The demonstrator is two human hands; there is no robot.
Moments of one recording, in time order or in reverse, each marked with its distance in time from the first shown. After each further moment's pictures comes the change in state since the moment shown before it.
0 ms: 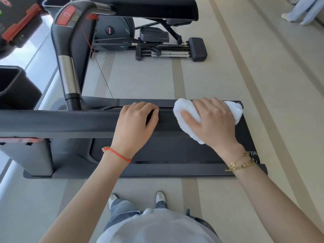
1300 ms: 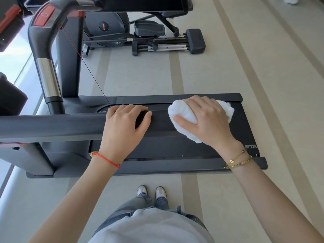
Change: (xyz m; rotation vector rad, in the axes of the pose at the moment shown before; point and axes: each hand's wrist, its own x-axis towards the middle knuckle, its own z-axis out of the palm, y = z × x) left_hand 0.000 0.025 0.015 0.143 0.004 -0.013; right_hand -0.011 0.044 -0.005 0.220 -0.048 -0.094
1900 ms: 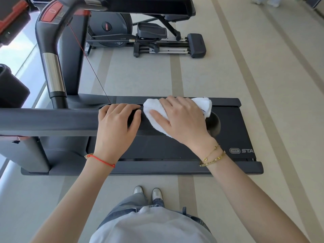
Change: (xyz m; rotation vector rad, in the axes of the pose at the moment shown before) left_hand -0.013 -0.017 -0.003 0.009 0.100 -0.056; right_hand 0.027 -0.056 0.021 -0.128 -0.063 -0.049
